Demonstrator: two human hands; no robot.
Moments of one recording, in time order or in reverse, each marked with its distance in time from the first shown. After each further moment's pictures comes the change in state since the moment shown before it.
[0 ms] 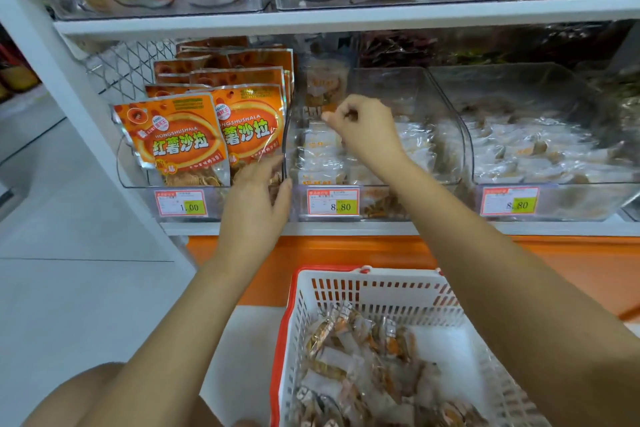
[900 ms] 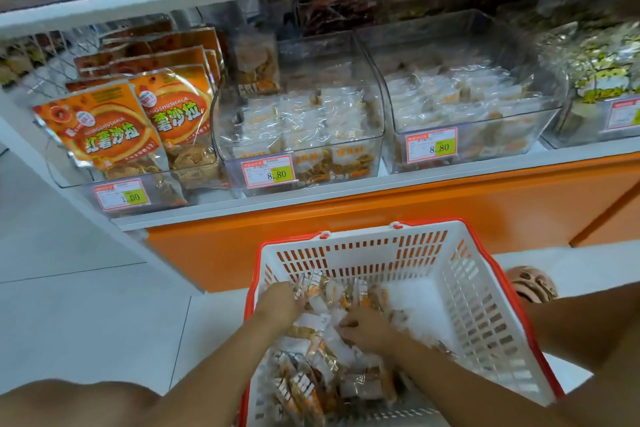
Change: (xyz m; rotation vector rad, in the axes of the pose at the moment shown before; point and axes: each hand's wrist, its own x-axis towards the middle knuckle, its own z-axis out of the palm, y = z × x) left_hand -0.154 -0.032 0.130 0.441 -0.970 -0.398; right_hand -0.282 0.232 0.058 -0.098 -0.741 0.531
